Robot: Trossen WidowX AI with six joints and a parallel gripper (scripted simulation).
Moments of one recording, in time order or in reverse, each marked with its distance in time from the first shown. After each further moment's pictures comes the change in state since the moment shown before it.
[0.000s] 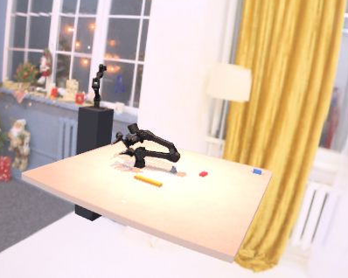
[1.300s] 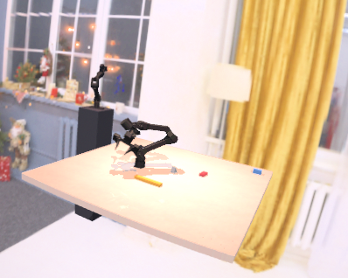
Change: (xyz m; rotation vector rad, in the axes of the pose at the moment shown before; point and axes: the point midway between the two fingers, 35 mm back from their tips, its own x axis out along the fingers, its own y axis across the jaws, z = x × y) arm 0.007 0.034 0.042 0.008 0.033 0.453
